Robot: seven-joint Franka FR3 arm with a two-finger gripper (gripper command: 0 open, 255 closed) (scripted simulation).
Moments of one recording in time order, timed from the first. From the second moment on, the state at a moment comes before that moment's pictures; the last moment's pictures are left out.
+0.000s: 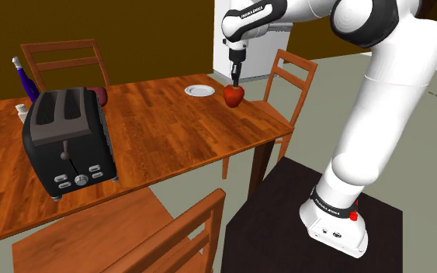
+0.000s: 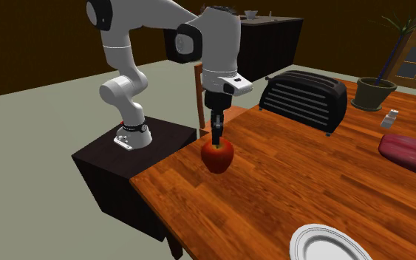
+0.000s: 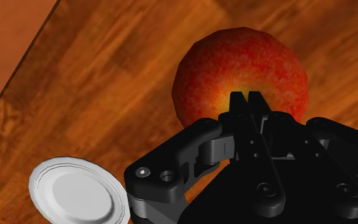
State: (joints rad) arm -0.03 0.08 -0.30 -1.85 -0.06 1.96 -0.72
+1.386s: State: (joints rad) arm -0.04 0.08 -0.30 -1.57 -0.05 1.68 -0.74
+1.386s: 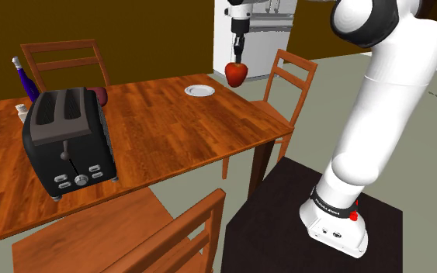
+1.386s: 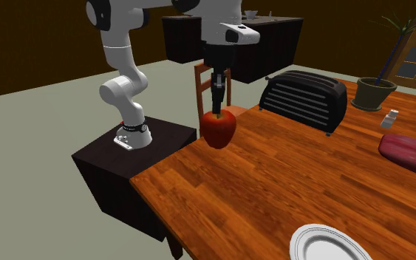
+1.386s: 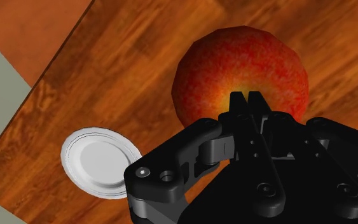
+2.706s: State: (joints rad) arm -0.07 0.21 -0.31 -1.12 -0.01 1.35 -0.79
